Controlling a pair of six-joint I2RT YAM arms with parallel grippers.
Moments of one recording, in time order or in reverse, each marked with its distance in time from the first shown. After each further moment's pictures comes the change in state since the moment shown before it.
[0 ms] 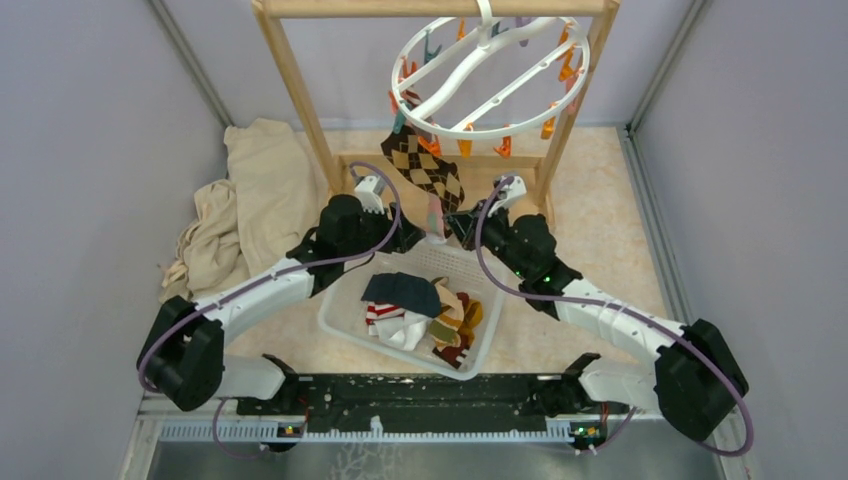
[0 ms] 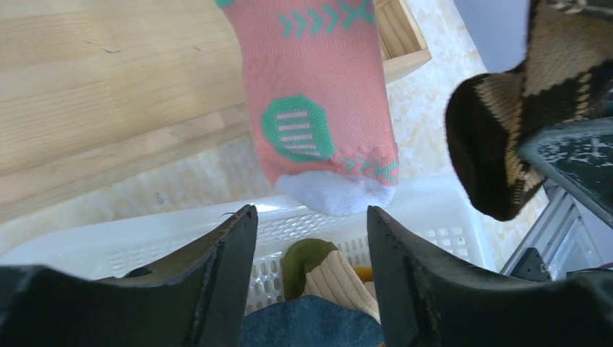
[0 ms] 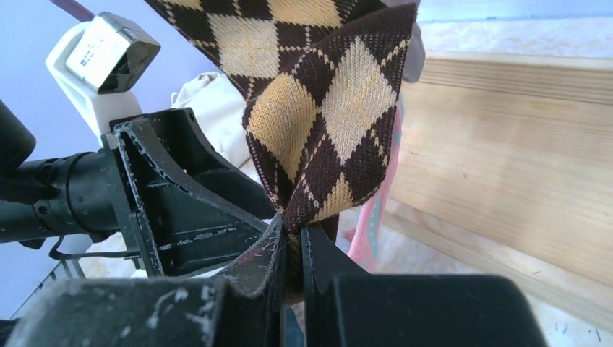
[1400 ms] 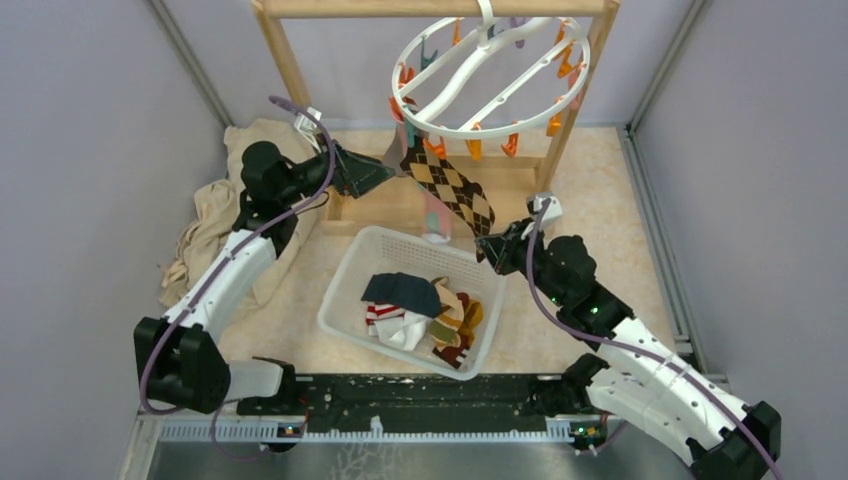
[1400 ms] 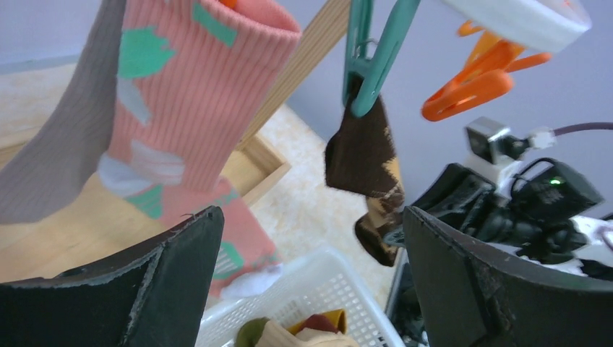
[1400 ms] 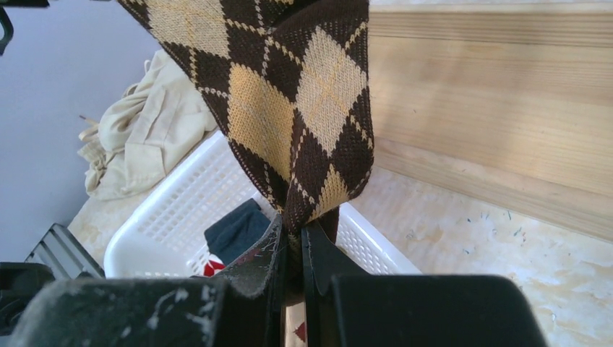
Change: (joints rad) left arm 0.357 -0.072 0.266 0.066 0.566 -0.110; right arm -0.005 -0.439 -0.033 -0.494 0.067 -0.017
